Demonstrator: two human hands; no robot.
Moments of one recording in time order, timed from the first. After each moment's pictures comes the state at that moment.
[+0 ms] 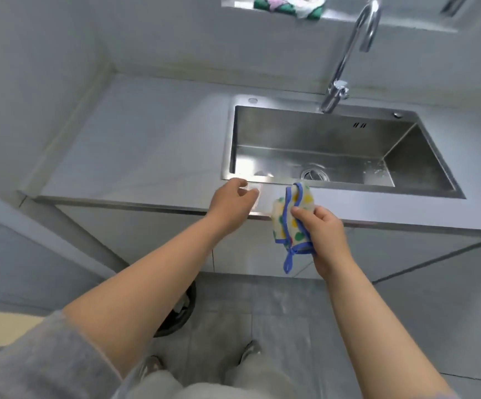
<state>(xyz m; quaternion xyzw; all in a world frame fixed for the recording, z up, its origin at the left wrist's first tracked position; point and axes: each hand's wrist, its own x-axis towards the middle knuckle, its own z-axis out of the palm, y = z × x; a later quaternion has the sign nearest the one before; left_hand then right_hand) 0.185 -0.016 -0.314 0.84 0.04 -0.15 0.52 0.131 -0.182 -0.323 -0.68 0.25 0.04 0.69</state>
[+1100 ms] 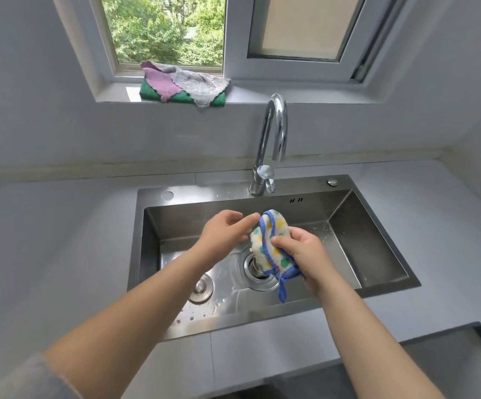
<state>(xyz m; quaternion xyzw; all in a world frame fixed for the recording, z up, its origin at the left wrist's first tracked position) 0.473 -0.189 -0.297 0.76 -0.02 -0.25 0.60 0.400 -0.347 -0.301 -0.69 0.26 0.04 0.67</state>
